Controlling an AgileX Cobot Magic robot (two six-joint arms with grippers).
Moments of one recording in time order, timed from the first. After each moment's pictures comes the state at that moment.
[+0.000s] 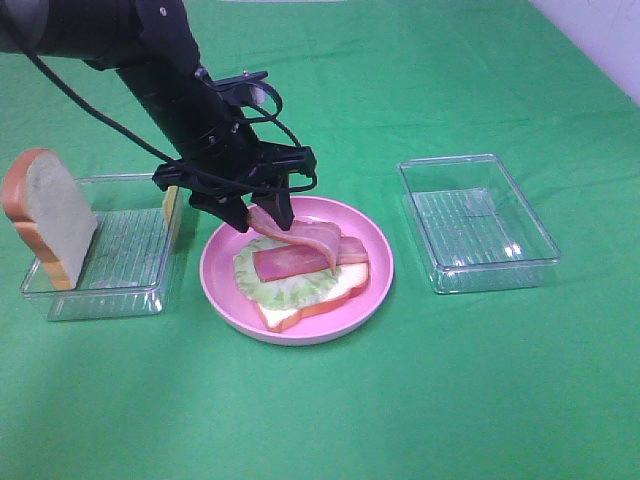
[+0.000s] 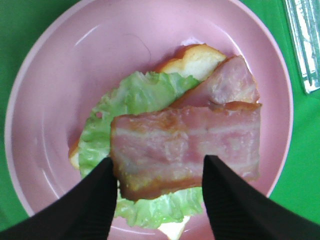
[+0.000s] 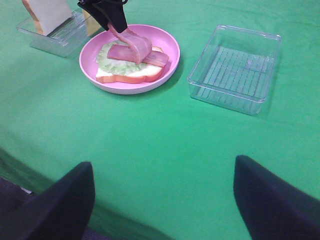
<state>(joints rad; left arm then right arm) -0.48 2.12 -1.57 -0.38 0.82 -0.04 0.40 0.00 -0.51 0.10 1.07 -0.12</state>
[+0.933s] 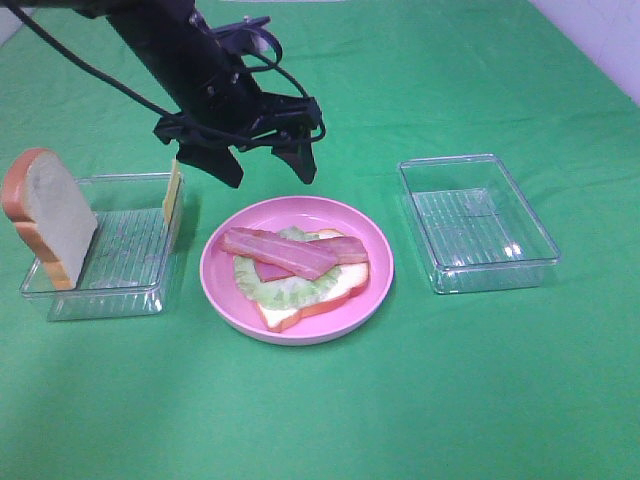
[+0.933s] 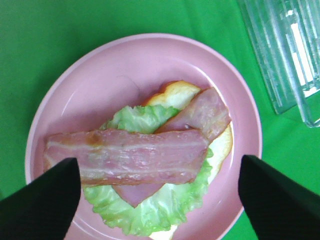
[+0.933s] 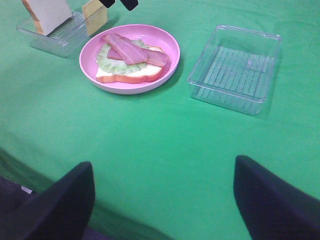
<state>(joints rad) -0.48 2.07 -1.70 -0.35 0.88 -0.04 0.40 0.00 -0.51 0.10 1.07 -0.12</state>
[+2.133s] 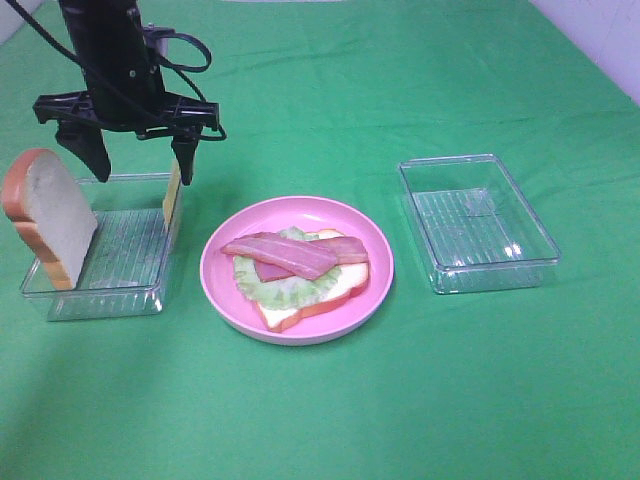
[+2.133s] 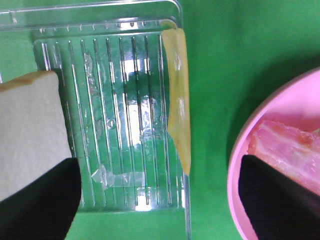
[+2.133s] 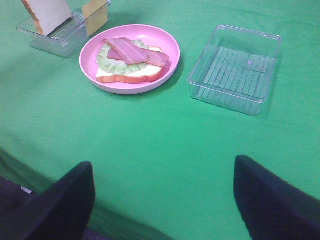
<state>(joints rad) -0.36 2.19 -1.86 0.05 1.21 -0.40 0.40 0.00 -0.51 0.10 1.07 -0.12</state>
